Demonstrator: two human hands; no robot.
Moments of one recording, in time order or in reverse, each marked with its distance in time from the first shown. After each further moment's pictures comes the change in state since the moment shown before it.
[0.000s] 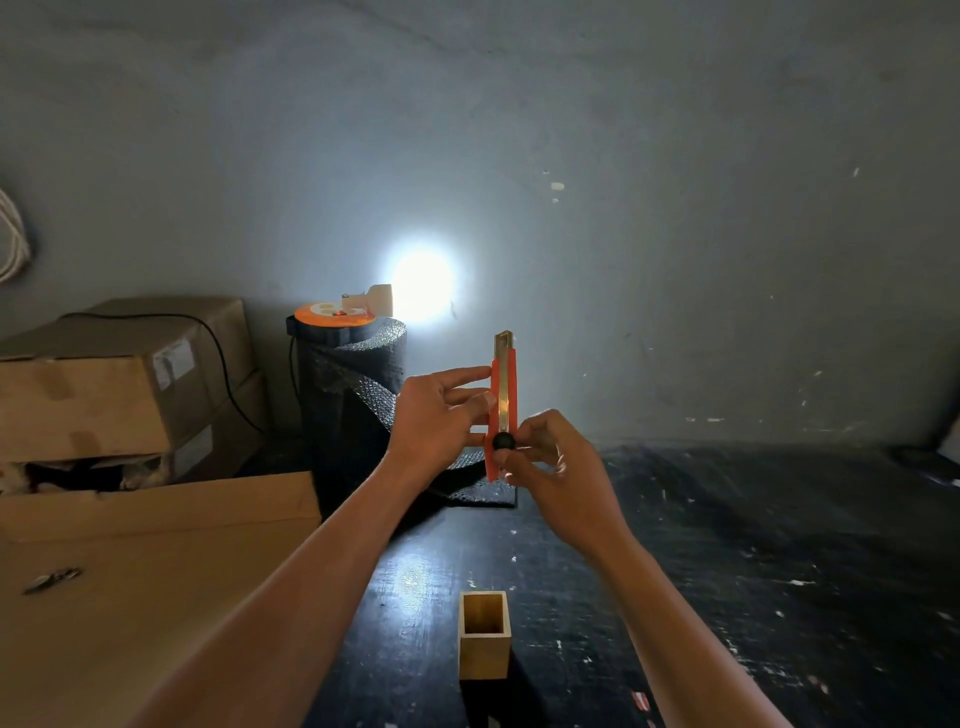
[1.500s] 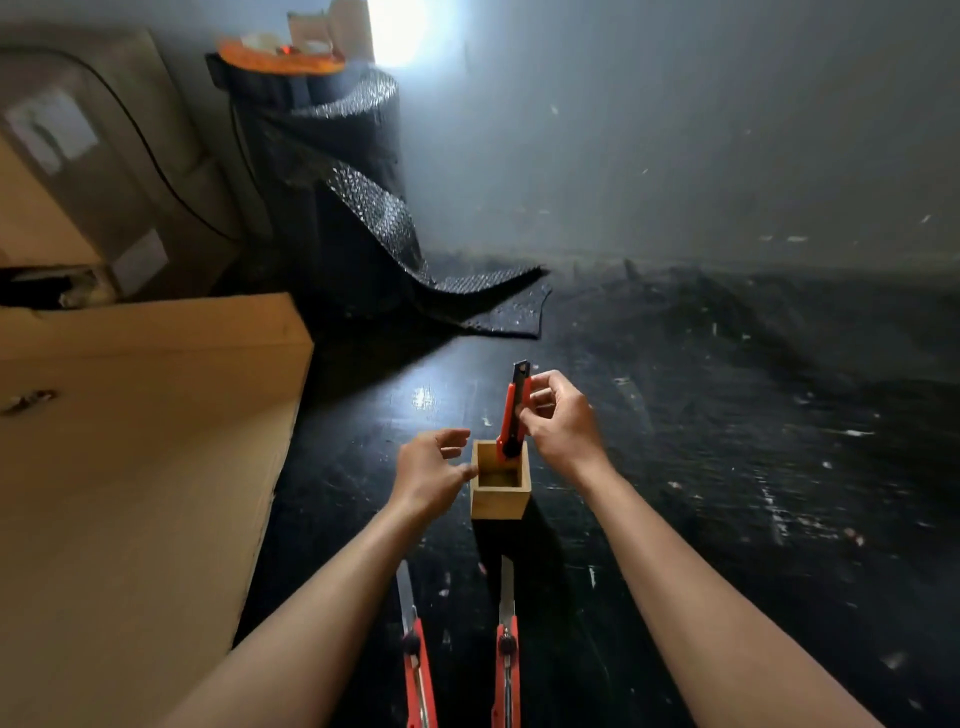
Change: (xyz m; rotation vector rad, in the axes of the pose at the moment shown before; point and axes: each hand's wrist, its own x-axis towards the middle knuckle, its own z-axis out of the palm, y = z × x) left_hand -0.043 -0.284 -0.003 0.499 -0.115 -0.495; right_hand 0.003 0.224 0.094 -0.135 -0.117 0.418
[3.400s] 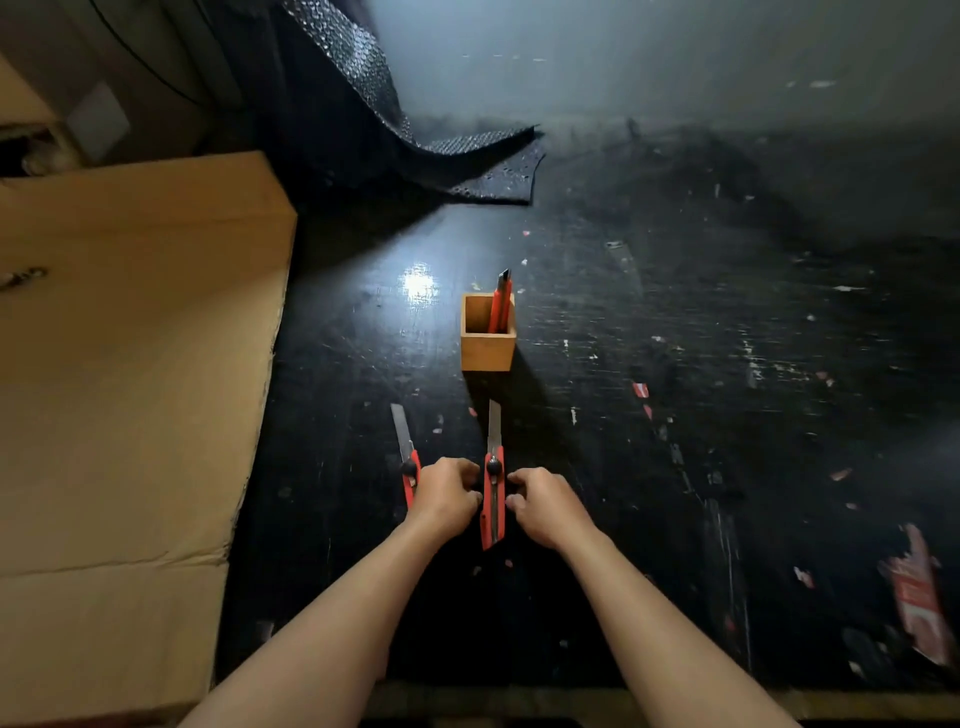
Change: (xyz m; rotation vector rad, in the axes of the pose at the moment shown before) left_hand -0.151 -0.106 0.088 0.182 -0.322 -0.239; right_hand -0.223 0.103 0.030 -0.337 -0.559 0.454
